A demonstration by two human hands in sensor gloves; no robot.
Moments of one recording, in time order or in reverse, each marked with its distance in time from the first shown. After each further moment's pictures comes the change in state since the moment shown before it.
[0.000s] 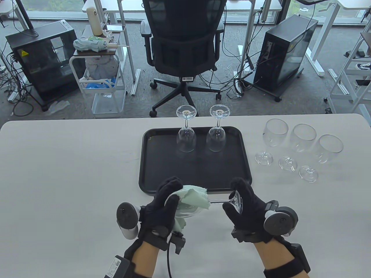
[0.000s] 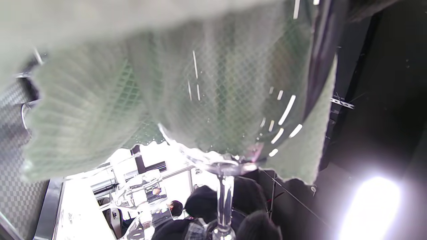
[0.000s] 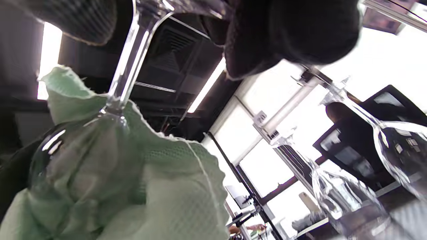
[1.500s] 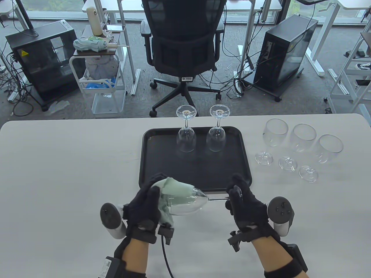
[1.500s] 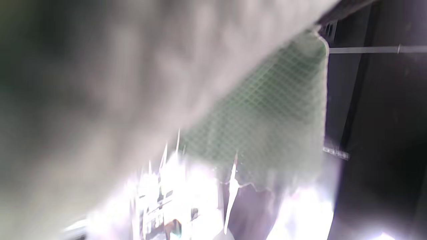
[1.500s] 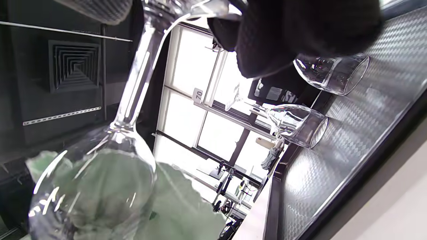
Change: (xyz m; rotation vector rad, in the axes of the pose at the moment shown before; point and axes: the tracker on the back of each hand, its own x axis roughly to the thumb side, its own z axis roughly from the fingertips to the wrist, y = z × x) left_hand 0.001 0.071 0.004 0.267 0.002 0.087; right_hand -0.017 0.004 0.003 0.023 0.335 -0.249
